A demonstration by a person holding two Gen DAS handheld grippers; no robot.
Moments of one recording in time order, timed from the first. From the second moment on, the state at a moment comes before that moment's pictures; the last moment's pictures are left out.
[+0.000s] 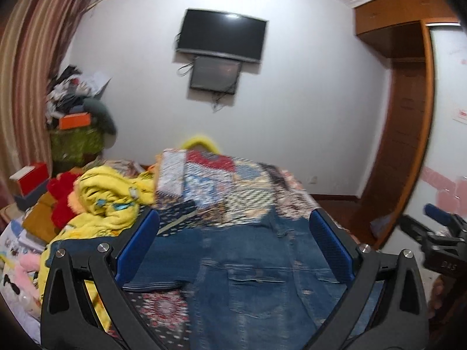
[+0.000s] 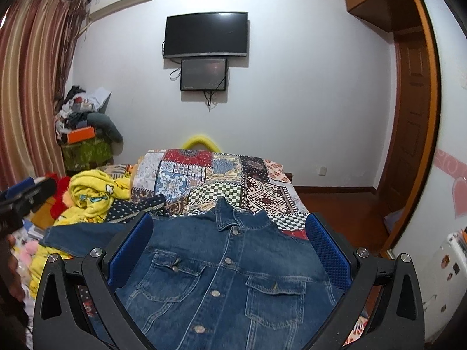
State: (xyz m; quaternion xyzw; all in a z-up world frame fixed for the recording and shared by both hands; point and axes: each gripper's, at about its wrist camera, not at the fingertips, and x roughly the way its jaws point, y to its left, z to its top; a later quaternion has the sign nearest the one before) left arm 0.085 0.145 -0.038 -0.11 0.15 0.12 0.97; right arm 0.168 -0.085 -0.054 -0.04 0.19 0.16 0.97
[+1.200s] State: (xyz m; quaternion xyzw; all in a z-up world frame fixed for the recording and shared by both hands) left arm 0.146 0.410 -0.321 -0.46 0.42 0.19 0.76; right arm 0.298 -0.076 -0.205 0.02 0.52 0.18 0.84
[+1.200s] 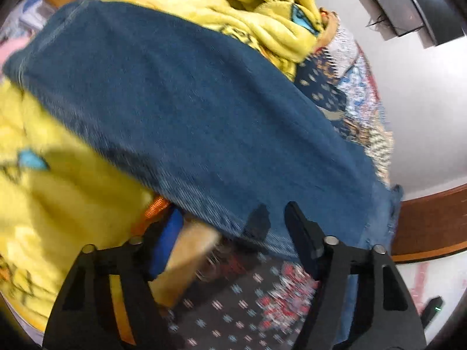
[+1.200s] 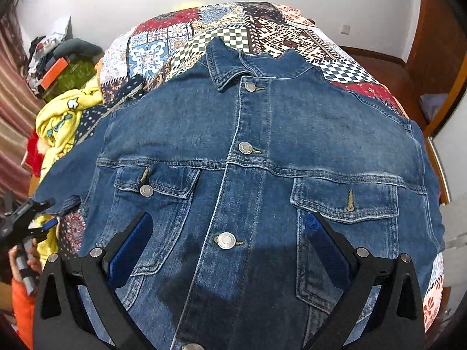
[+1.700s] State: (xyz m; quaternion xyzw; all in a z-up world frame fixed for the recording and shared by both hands) left arm 0.196 0.355 -0.181 -0.25 0.34 0.27 0.86; right arm 0.302 -0.135 -0.179 0.10 0.50 0.17 0.84
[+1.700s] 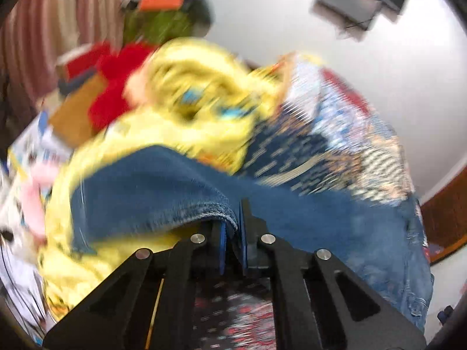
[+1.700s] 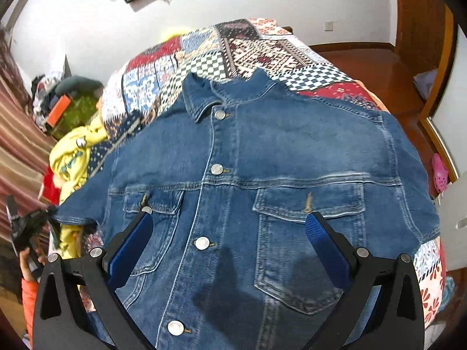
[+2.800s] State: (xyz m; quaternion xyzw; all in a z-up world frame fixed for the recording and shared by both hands) left arm 0.257 0.125 -0.203 -0.21 0.48 -0.03 0.85; right arm 0.266 -0.235 -0.188 0.10 0.49 0.11 0.86
